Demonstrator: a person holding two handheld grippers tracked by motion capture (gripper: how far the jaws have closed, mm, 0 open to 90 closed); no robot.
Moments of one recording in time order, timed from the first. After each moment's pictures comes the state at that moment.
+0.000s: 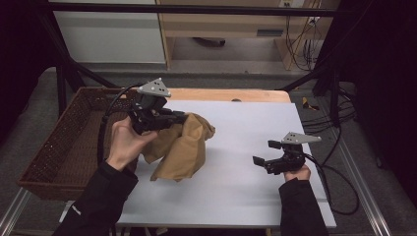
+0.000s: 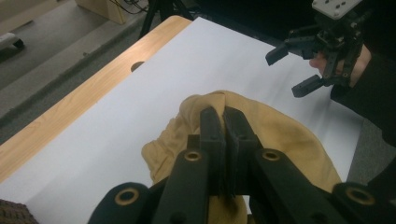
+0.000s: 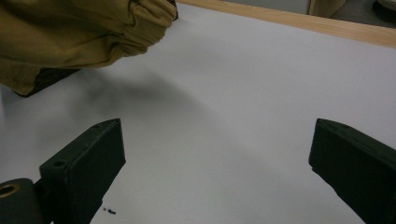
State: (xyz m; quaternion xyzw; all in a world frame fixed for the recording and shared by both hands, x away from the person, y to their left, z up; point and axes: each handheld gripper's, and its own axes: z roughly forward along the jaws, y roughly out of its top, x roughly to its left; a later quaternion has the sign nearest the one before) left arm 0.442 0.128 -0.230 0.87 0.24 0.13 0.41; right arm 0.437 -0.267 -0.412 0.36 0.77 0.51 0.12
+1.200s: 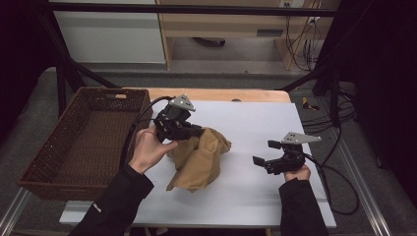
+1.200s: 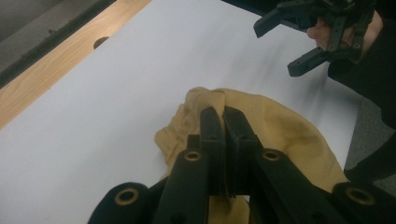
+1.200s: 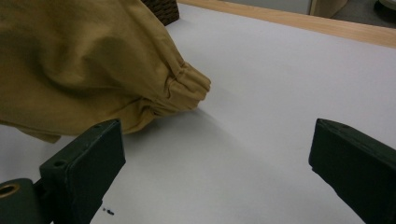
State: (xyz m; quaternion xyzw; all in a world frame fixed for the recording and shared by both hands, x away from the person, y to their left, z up) left arm 0.456 0.089 -0.274 0.89 0.23 0.09 0.38; right arm 0.437 -0.267 -0.412 0.36 0.77 0.51 0.12
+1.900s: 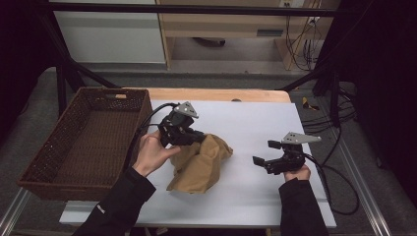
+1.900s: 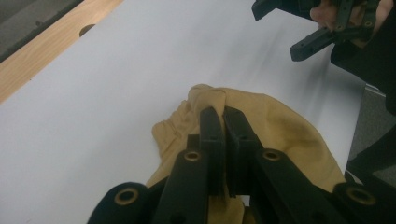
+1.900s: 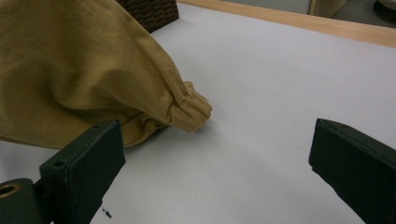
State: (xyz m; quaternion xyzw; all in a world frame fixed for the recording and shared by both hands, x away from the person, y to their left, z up) left arm 0.458 0.083 -0.296 0.90 0.22 0.07 0.37; right arm 0.437 -0.267 -0.412 0.36 0.77 0.51 0.12
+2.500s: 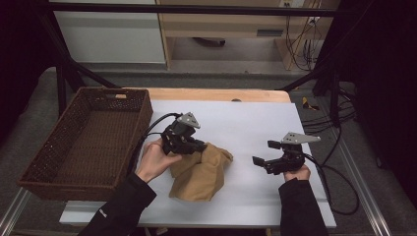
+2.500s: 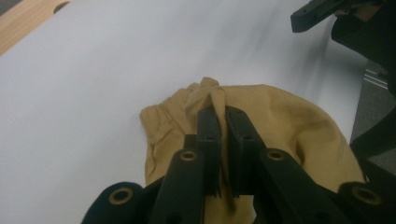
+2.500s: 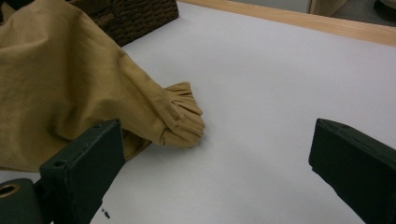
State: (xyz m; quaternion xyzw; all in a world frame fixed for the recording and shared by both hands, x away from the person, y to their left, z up) left arm 0.456 0.082 -0.326 0.91 0.21 0.05 0.36; right arm 0.438 -0.266 -0.413 0.36 0.77 0.51 0.12
